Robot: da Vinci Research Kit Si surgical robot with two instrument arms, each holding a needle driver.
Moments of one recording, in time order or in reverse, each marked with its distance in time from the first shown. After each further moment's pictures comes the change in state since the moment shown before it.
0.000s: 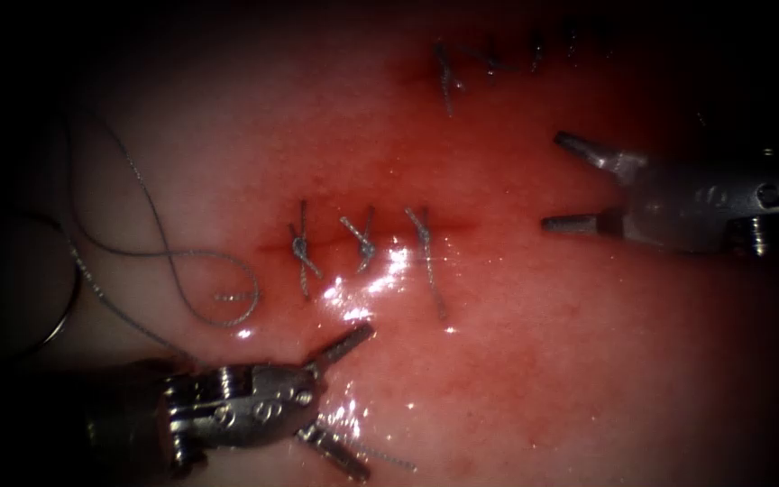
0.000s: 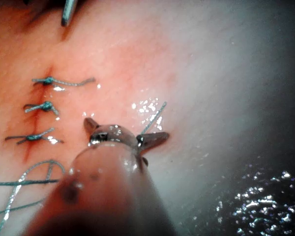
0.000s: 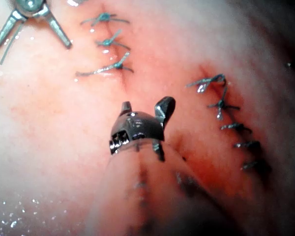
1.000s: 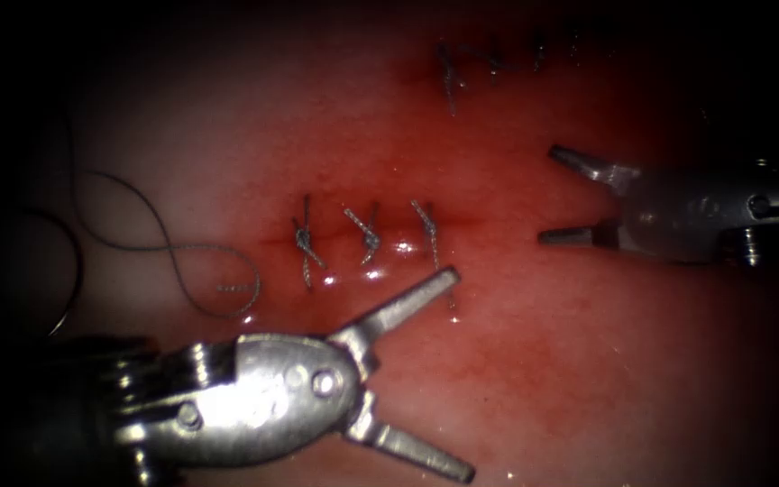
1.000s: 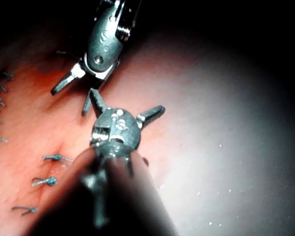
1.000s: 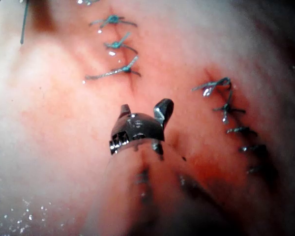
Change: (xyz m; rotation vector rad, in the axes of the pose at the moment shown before) right arm 0.000 -0.001 0.000 0.035 -0.013 -0.004; left arm 0.020 -0.008 -0.009 0.268 0.462 -0.139
